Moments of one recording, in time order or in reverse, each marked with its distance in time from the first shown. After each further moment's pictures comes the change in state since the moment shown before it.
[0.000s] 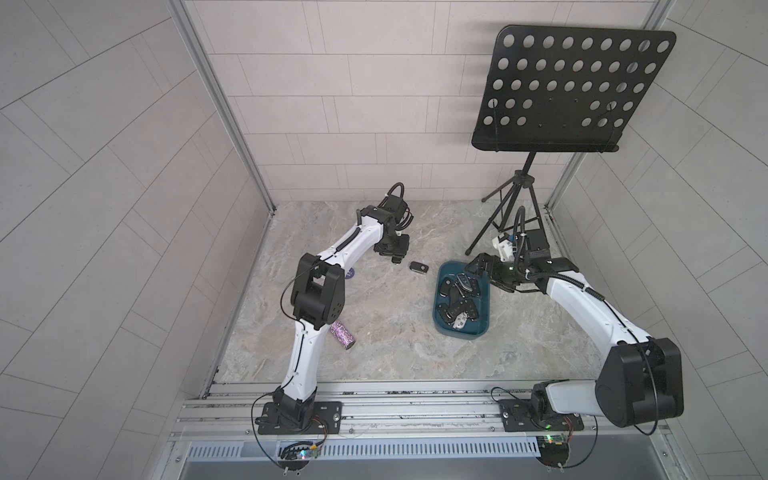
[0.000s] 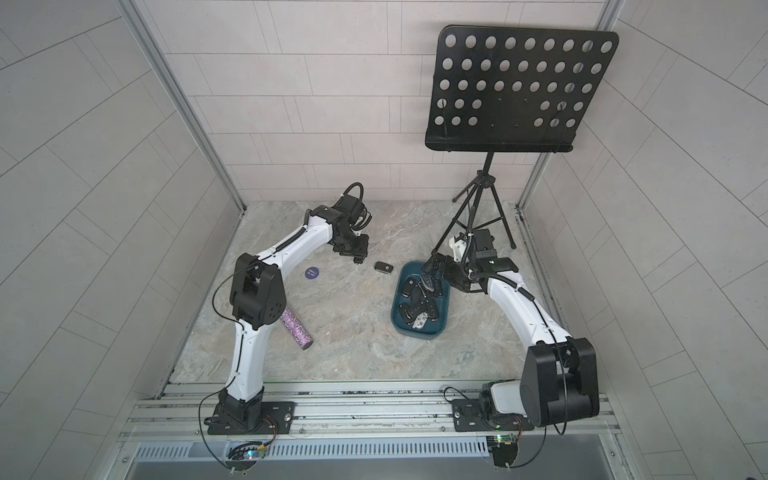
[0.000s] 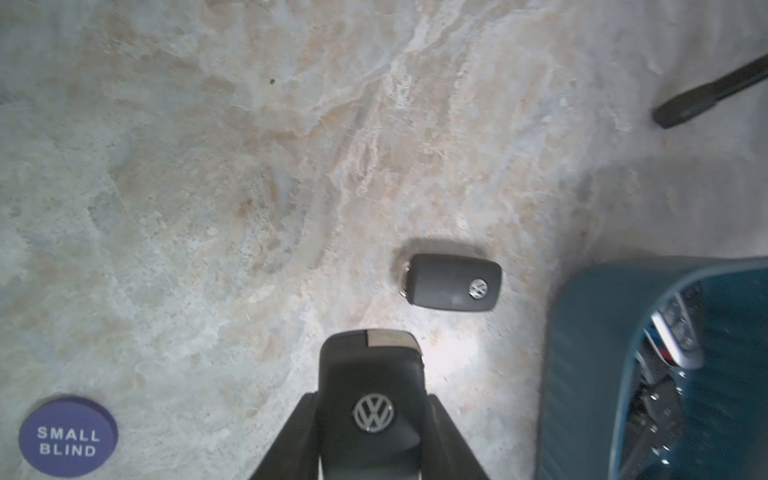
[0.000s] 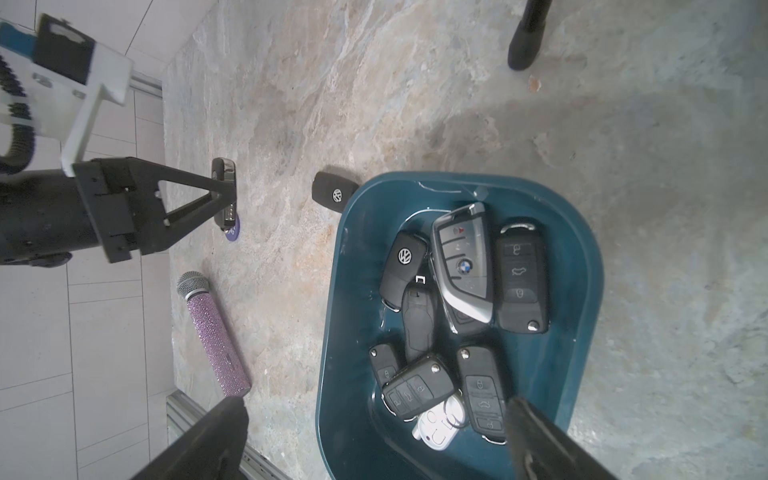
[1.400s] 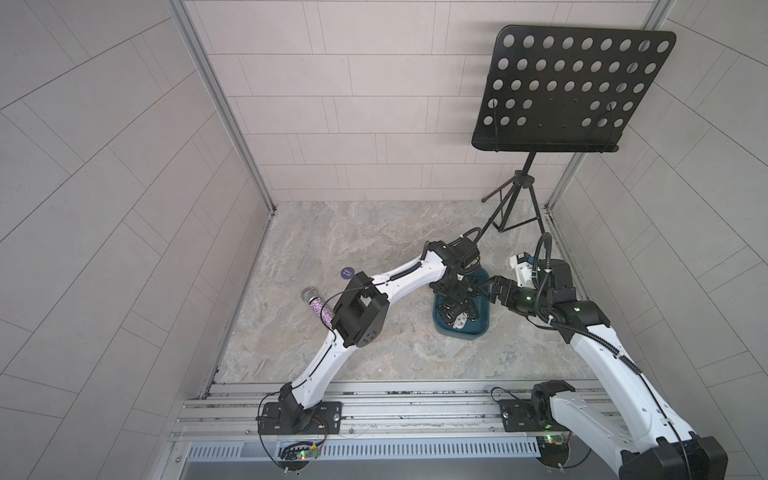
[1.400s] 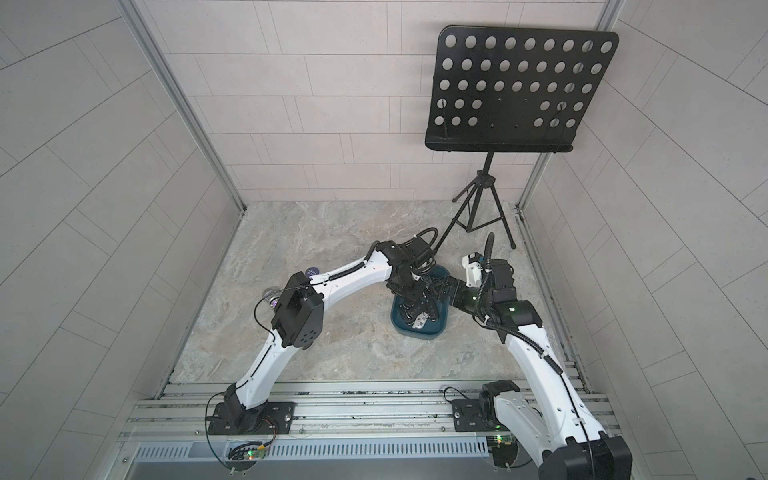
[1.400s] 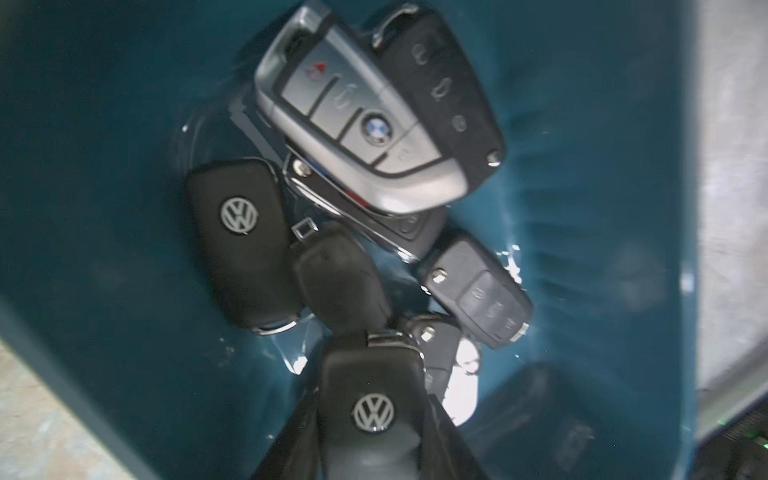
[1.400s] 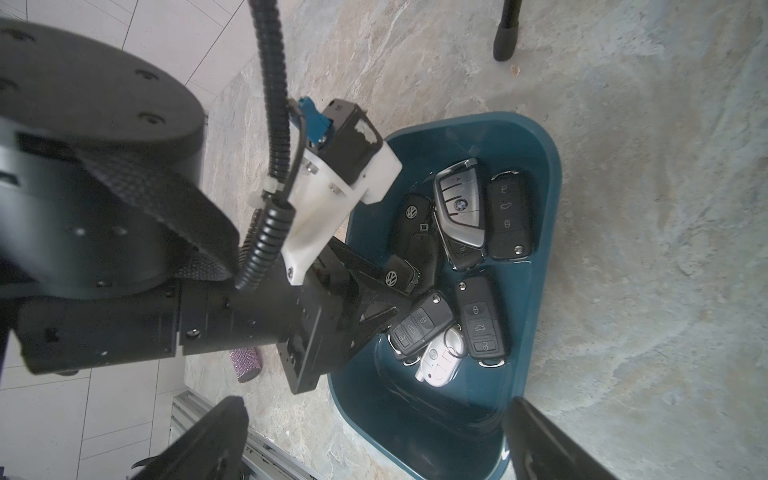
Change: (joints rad) left arm -0.401 0.196 0.158 -0.073 -0.017 -0.038; right arm 0.000 -0.421 -0.239 0.000 0.032 0.058
